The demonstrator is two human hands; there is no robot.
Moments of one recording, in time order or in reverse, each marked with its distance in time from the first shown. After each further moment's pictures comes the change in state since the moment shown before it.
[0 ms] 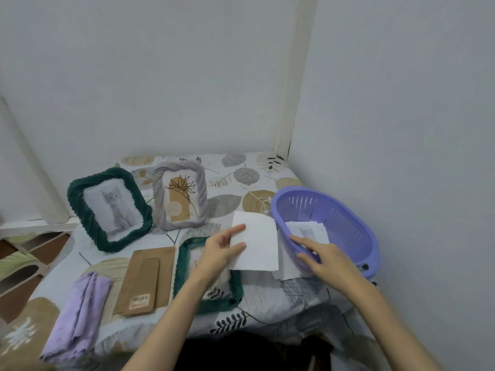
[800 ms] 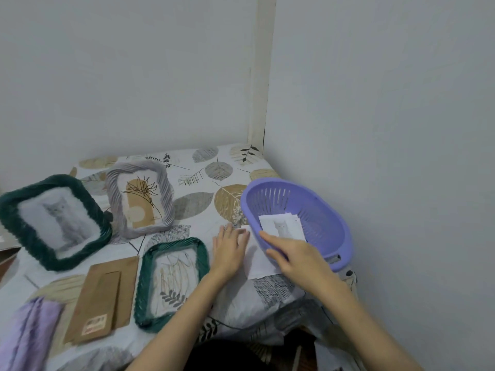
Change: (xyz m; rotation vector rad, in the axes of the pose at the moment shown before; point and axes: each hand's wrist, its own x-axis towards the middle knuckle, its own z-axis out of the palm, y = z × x) left_hand 0.062 -0.051 0.076 0.848 0.042 0.128; right_hand 0.003 0.002 0.004 -0.015 0.089 -0.116
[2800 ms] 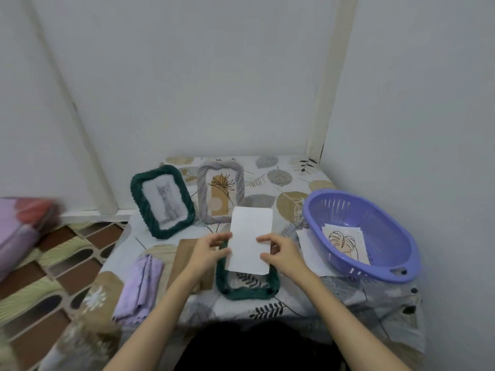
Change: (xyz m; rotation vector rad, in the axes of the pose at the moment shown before) left_hand -0.096 -0.074 -0.162 -0.410 0.140 -0.176; right_hand 0.044 -0.106 0.089 0.595 -0.100 0.096
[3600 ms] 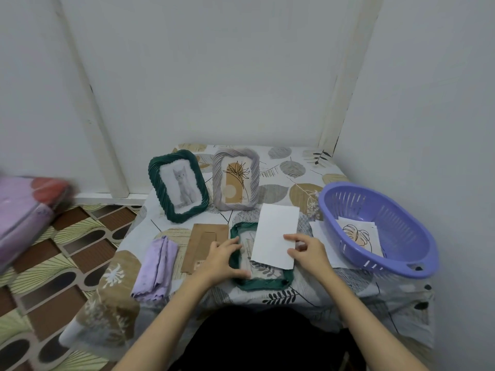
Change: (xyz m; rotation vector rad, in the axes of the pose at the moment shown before) left_hand -0.013 -0.045 -0.006 0.676 -0.286 0.053; right_hand -0.006 0.037 -0.001 0.023 0.132 0.153
